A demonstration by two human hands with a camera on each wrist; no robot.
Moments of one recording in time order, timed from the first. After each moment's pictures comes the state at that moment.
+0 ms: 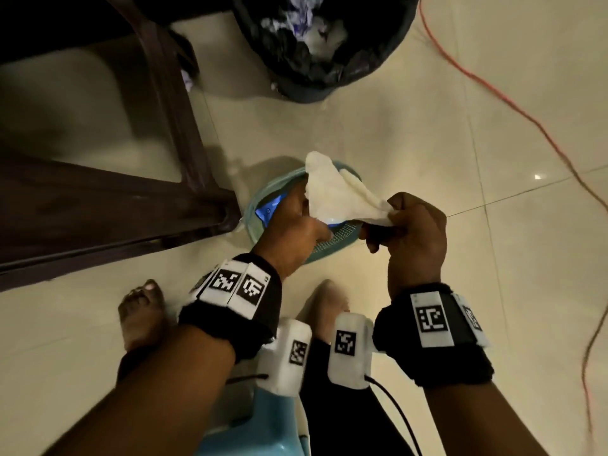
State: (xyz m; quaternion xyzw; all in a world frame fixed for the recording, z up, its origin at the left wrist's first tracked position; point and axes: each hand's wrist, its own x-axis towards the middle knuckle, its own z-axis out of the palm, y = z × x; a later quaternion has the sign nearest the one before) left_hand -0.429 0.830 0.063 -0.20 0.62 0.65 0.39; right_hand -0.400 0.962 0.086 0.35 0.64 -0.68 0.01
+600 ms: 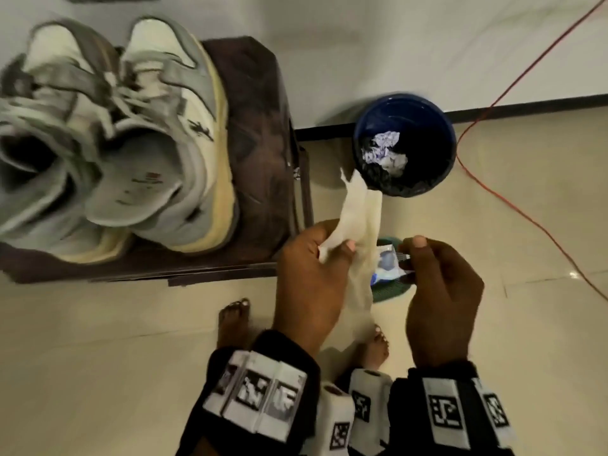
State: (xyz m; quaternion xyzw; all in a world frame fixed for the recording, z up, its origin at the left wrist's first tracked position) left_hand -0.427 0.695 0.319 -0.22 0.72 0.65 0.11; right_hand -0.409 0.818 0.305 0.25 0.75 -0.61 -0.05
